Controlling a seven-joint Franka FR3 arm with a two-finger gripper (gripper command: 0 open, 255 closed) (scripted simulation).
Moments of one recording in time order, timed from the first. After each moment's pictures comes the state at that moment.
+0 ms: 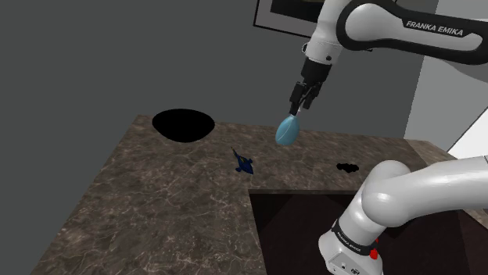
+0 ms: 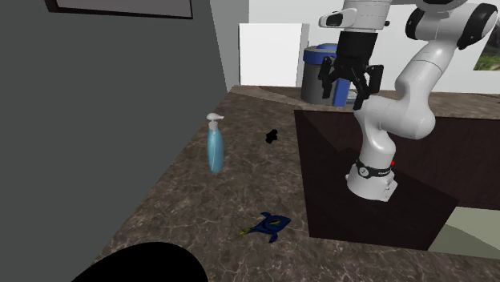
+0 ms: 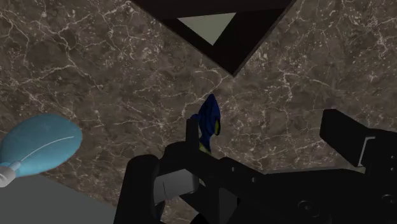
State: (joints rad) arm -0.02 -0.76 0.05 -2.33 0.01 1.60 0.04
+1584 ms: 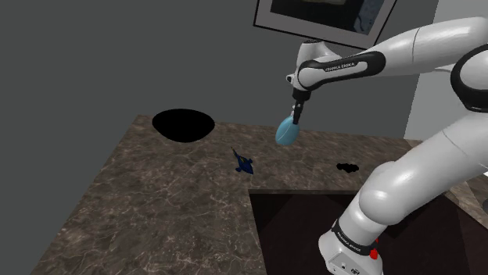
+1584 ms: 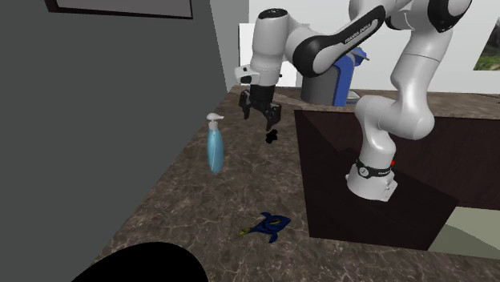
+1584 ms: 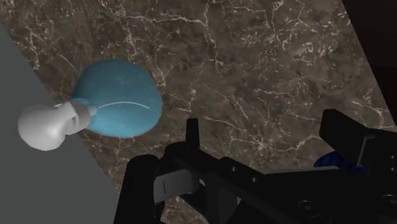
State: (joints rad) arm -0.10 -0.32 -0.29 -2.32 -0.37 2.04 -0.59
